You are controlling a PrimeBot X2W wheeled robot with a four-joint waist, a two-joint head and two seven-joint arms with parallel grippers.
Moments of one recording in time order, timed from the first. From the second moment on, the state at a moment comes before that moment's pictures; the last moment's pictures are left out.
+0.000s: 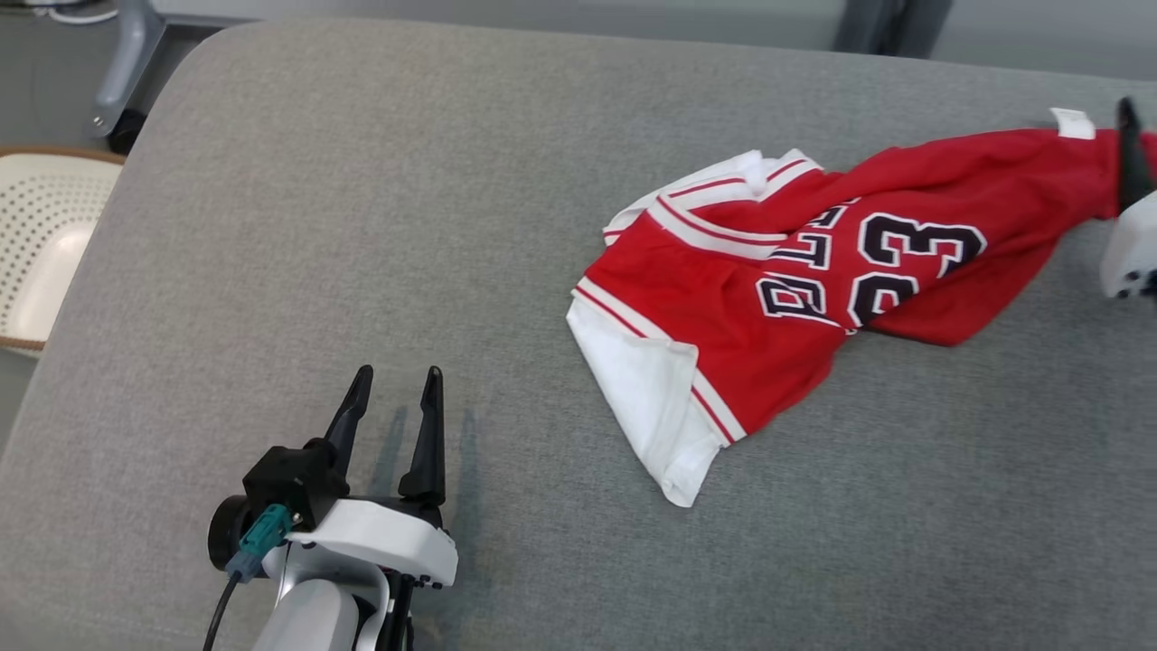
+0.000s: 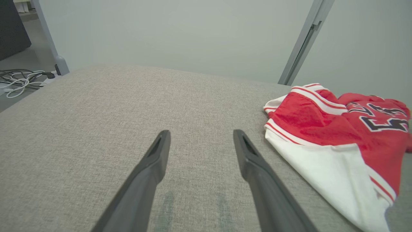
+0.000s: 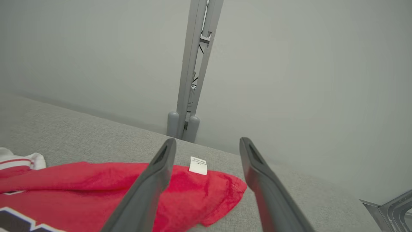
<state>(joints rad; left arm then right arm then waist) -0.20 0.05 -0.24 0.32 -0.34 0.06 -0.26 -0.98 -0.34 0.03 1.11 -0.05 0.13 -0.26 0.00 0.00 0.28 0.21</state>
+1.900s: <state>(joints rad) -0.13 0.05 -0.22 0.34 -0.33 0.05 -0.26 -0.67 -0.25 0.44 0.97 0.41 0.13 -0.21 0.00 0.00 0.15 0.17</state>
